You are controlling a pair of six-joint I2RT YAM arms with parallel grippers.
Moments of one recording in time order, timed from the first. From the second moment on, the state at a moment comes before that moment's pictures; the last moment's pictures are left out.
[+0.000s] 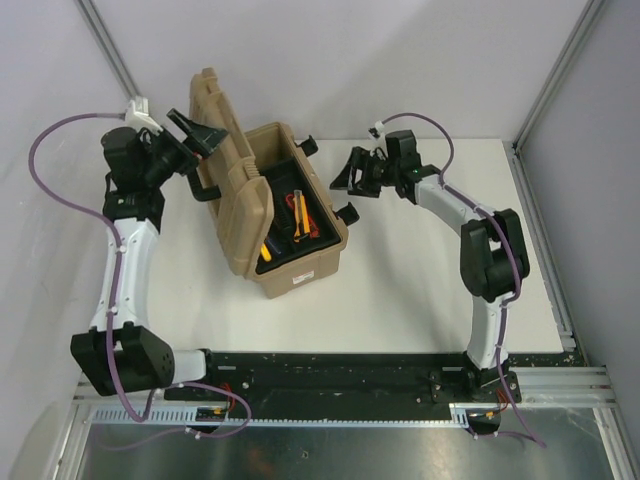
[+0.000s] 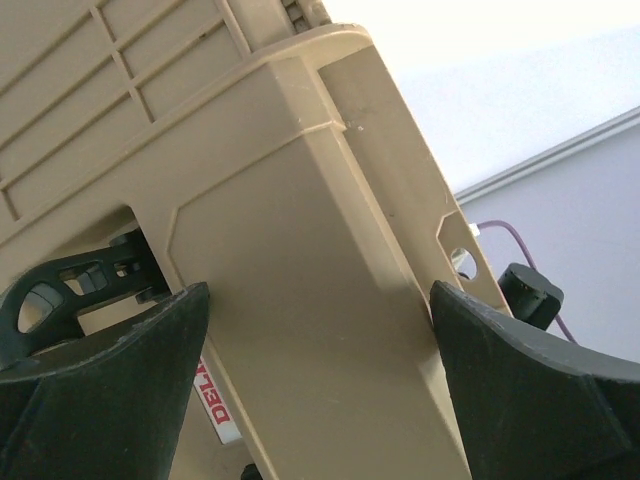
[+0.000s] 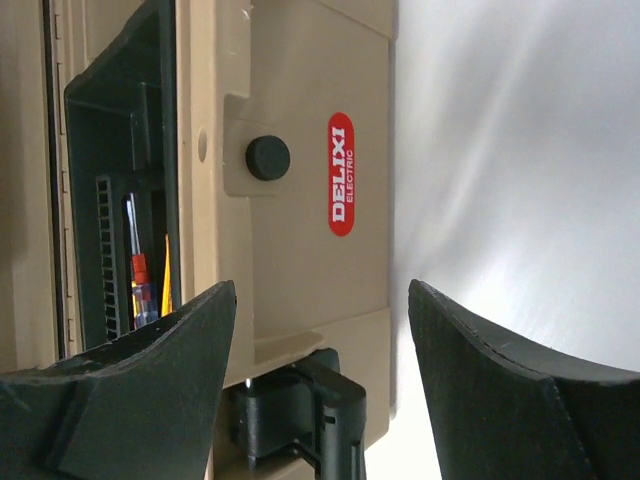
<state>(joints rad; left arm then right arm) 0.15 1.29 1.32 -0.18 0.52 -0.70 0.38 1.98 1.58 -0.16 -0.56 0.59</state>
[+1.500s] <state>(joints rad) 0.10 1.31 1.03 -0.21 0.31 -0.63 0.59 1.94 1.82 -0.35 -0.43 0.31</state>
